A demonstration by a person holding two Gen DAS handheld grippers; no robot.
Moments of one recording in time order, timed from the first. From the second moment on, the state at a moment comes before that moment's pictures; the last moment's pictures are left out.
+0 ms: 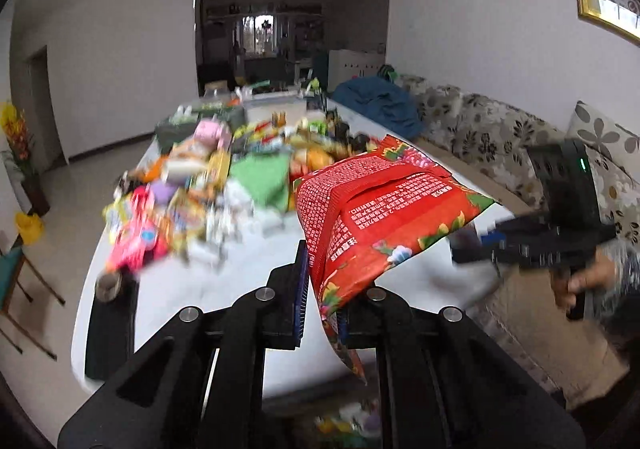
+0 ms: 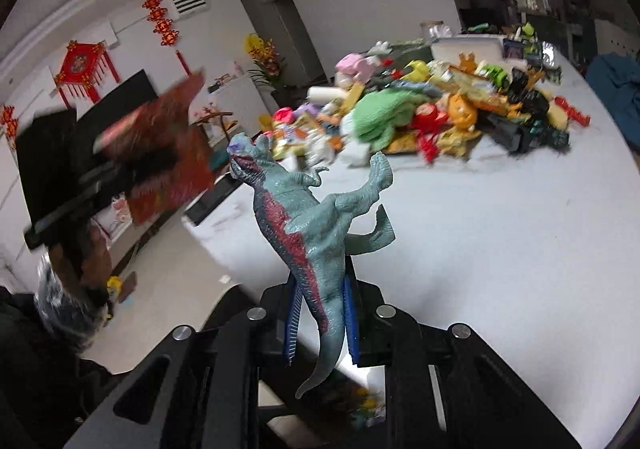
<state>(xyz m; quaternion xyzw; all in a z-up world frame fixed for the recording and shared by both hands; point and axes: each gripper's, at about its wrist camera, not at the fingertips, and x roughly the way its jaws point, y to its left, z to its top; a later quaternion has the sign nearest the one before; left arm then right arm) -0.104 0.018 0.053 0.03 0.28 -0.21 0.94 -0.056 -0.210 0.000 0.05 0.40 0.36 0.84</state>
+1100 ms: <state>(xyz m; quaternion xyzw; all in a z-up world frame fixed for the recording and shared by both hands) -0.123 0.017 -0.095 0.12 0.46 -0.08 0.88 -0.087 -0.162 -0.007 -0.02 0.43 0.34 0.84</state>
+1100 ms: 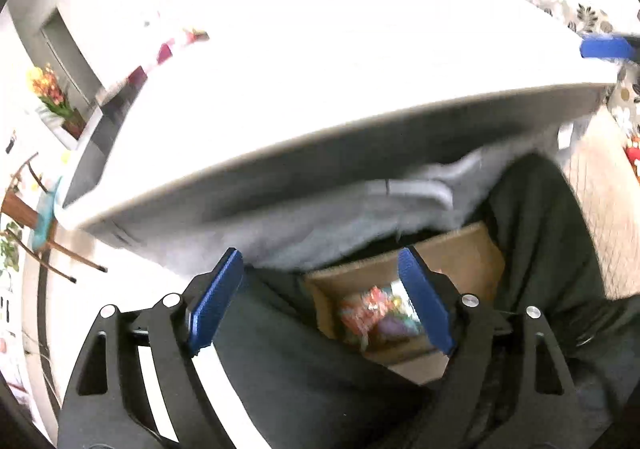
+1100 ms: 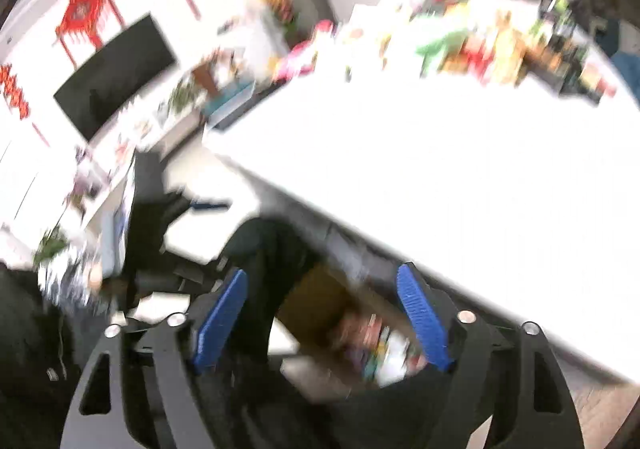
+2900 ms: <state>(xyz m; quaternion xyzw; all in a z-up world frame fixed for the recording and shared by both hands) 0.219 -0.024 -0.048 0.00 0.44 -0.03 0.90 -0.030 -0.281 0.026 0.14 0.35 0.26 0.89</state>
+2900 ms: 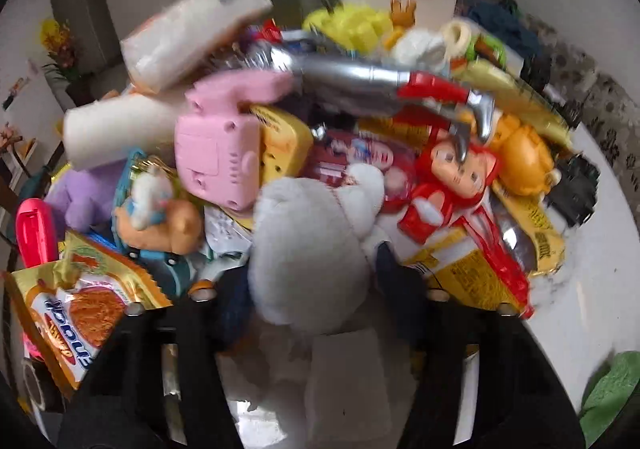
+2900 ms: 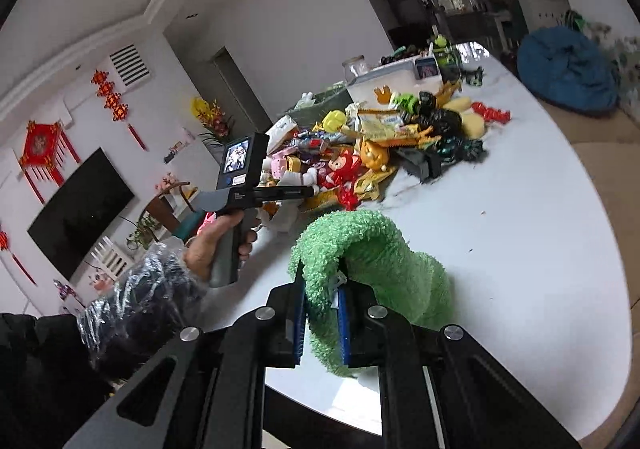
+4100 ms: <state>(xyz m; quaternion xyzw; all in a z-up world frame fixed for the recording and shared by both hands) -0.098 0.009 -0.302 0.16 0.67 -0.14 0.71 -0.117 -0.117 -0.229 -0.11 0.65 0.32 0.68</state>
